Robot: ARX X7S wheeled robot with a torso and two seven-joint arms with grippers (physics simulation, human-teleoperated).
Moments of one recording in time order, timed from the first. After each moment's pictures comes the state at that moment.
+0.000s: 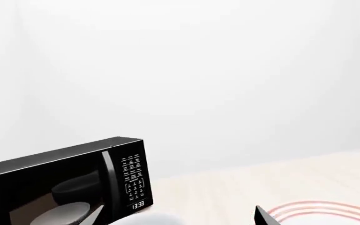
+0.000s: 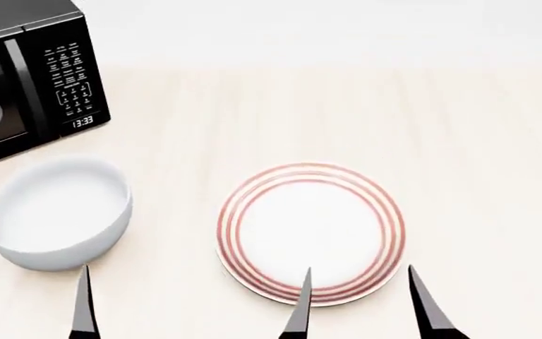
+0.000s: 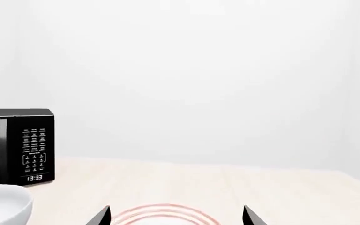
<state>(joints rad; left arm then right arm) 0.07 -0.18 0.20 0.60 0.07 -0.23 -0.22 -0.05 0.16 -0.19 -0.57 0.06 0.24 0.20</state>
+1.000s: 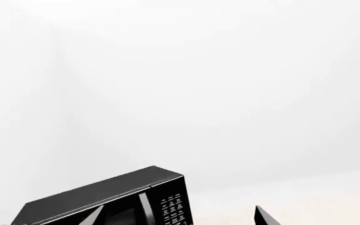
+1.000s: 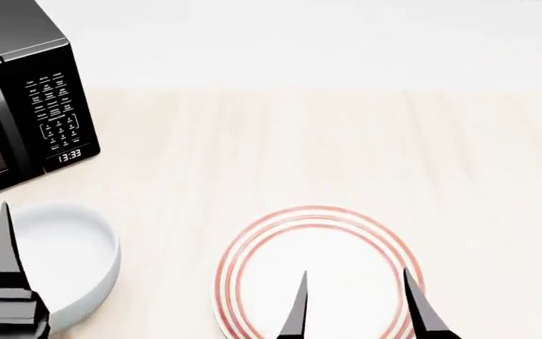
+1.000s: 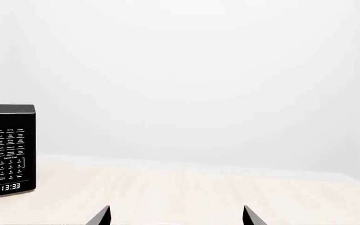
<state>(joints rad) -0.08 -0.17 0.10 0.92 0.14 -0.66 -0.14 -0.04 0.20 -0.23 -0.55 0.07 0.24 0.25</state>
